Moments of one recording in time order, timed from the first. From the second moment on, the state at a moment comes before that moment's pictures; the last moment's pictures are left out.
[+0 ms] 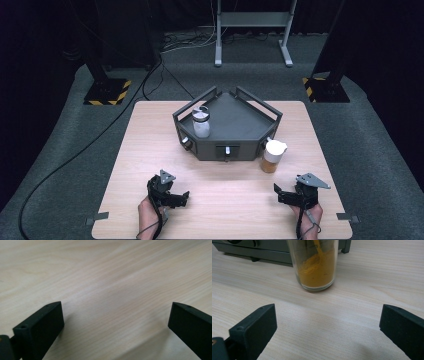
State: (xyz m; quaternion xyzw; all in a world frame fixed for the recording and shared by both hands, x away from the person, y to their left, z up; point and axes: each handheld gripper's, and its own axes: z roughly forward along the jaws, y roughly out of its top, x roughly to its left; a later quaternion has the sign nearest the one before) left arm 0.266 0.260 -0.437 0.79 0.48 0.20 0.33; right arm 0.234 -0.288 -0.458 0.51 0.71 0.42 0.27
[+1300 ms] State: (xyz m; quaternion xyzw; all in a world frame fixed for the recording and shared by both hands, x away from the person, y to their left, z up) left arm 0.259 0.259 -0.442 0.78 0.48 0.21 0.34; right arm 0.235 -0.281 -0.456 0.51 0.71 0.41 0.27
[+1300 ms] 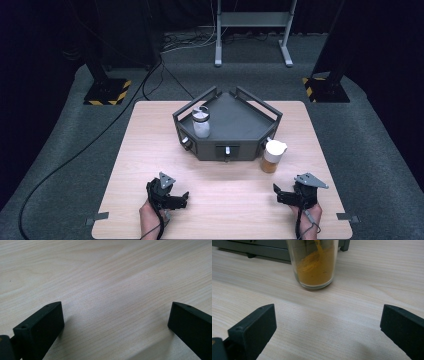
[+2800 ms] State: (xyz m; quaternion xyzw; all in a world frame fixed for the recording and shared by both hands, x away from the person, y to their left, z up) left arm 0.259 0.259 -0.442 0.78 0.48 0.21 0.34; right arm 0.318 -0.251 -0.446 0.46 0.73 0.43 0.27
